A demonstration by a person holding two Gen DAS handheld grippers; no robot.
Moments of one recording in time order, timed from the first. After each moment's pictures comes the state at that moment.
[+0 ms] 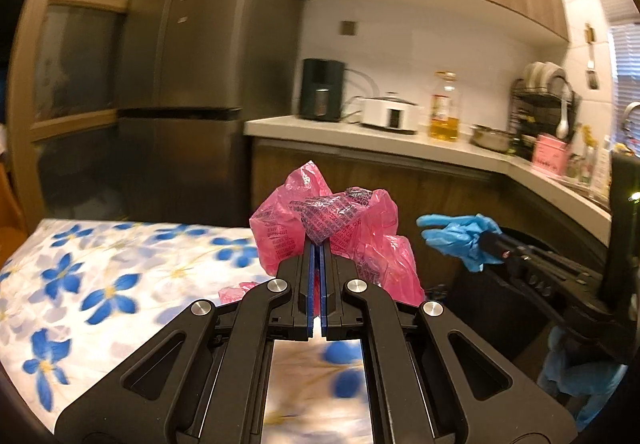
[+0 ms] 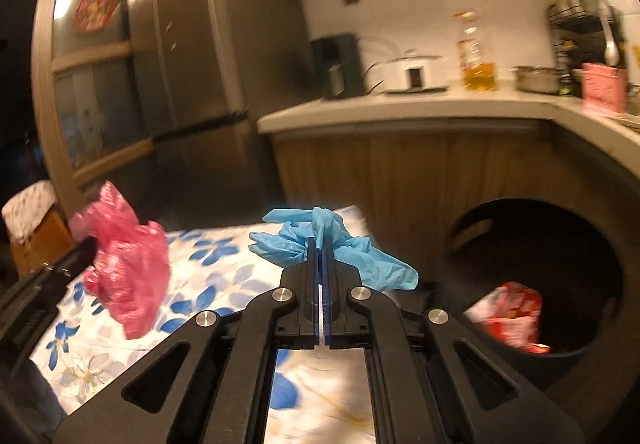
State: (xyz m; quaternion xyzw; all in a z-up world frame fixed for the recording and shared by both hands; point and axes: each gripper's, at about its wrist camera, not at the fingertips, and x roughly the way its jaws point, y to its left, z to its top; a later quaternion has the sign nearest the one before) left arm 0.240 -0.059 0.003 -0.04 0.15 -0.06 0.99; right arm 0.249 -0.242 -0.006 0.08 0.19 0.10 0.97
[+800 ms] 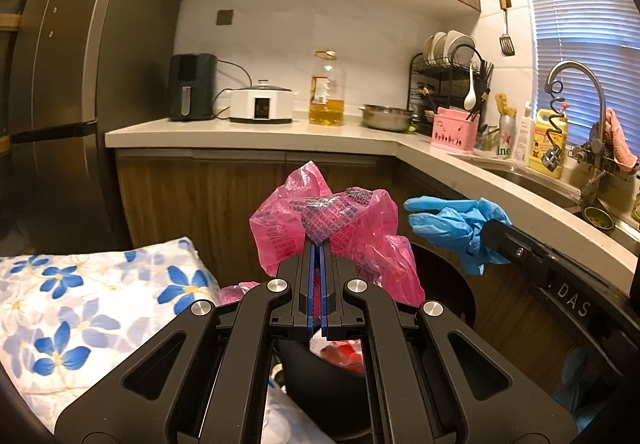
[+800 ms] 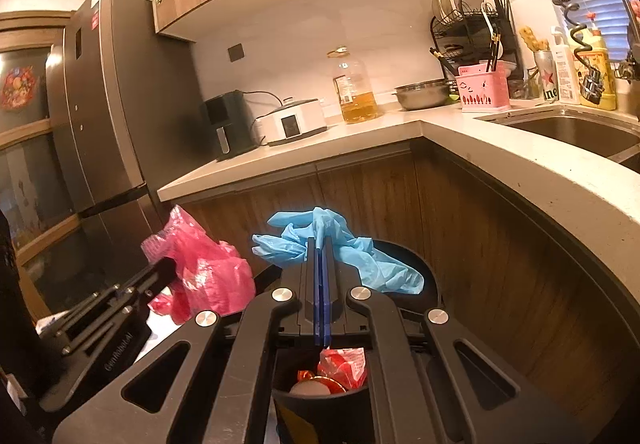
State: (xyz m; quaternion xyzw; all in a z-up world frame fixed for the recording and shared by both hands) left arm 0.298 -0.265 -0.003 -0.01 0.15 -0.21 0.96; right arm 0.221 -0.395 0.005 0.15 0.14 -0.04 0.98
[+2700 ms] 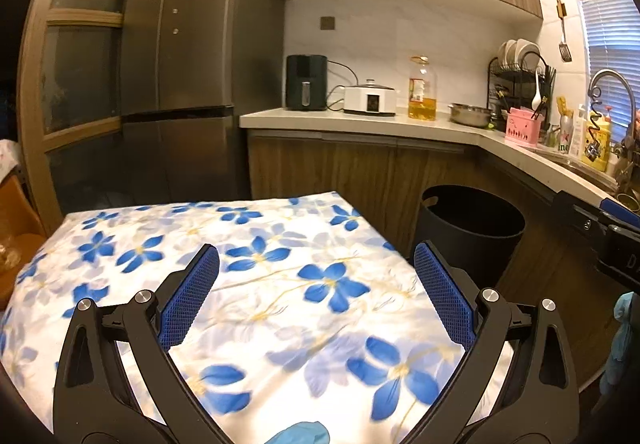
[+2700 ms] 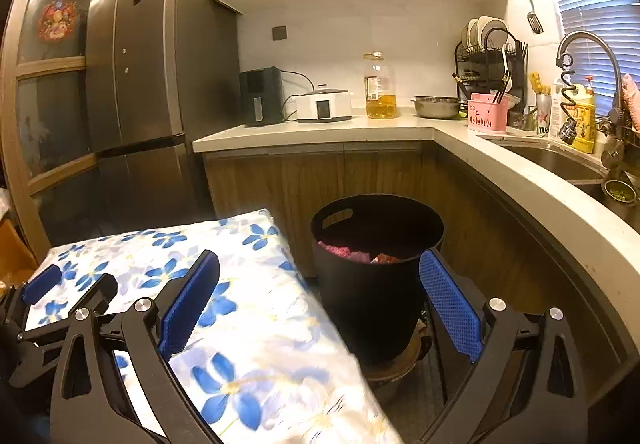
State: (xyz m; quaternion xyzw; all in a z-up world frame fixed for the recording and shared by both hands) left arm 0.110 -0.071 0.005 0.00 0.17 -0.05 0.98; right arm 0.078 -0.261 0.033 0.05 0.17 -0.04 0.98
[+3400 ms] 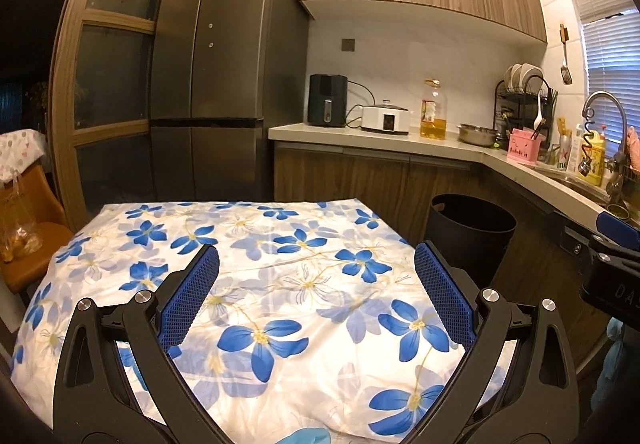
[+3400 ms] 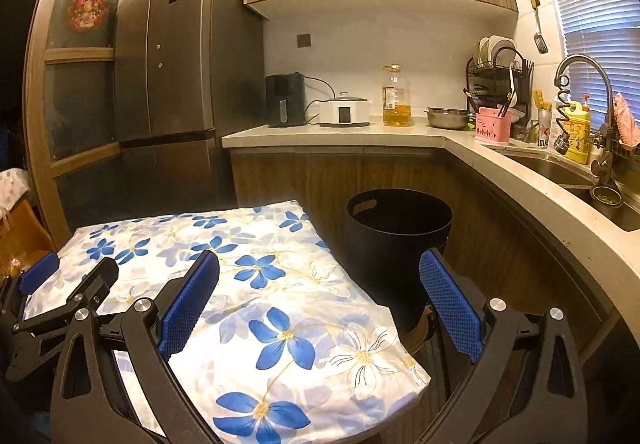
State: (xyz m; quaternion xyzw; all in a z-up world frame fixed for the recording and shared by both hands) left arm 0.019 -0.017 0.014 -0.02 0.14 -0.03 0.99; right arm -0.004 -0.196 0.037 0.03 0.16 -0.03 0.99
